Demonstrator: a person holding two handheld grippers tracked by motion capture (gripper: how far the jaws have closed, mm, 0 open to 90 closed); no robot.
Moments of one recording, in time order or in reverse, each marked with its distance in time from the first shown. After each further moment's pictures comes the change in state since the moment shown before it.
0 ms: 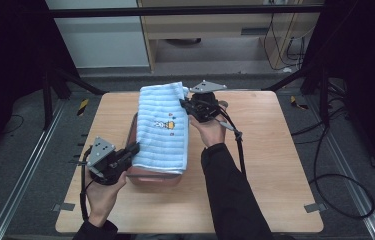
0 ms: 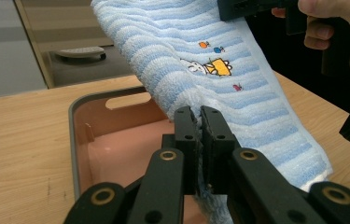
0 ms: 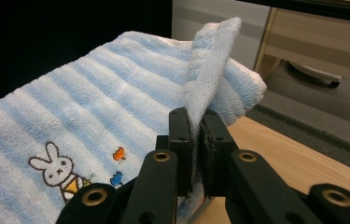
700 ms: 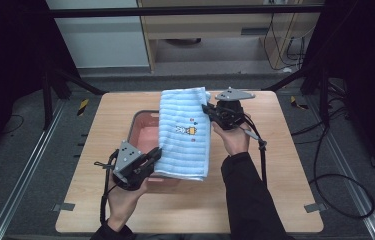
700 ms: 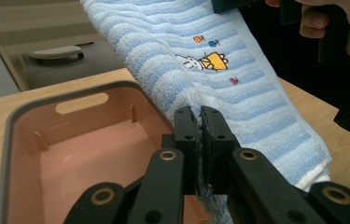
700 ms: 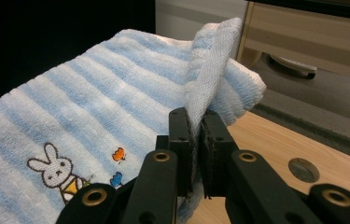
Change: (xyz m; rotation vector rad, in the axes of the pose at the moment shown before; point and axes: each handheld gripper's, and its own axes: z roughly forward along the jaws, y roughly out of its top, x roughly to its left) left arm -0.046 0.000 0.017 0.031 -0.065 0.057; right arm -0.027 -0.023 -0.049 0.004 -0.050 0.014
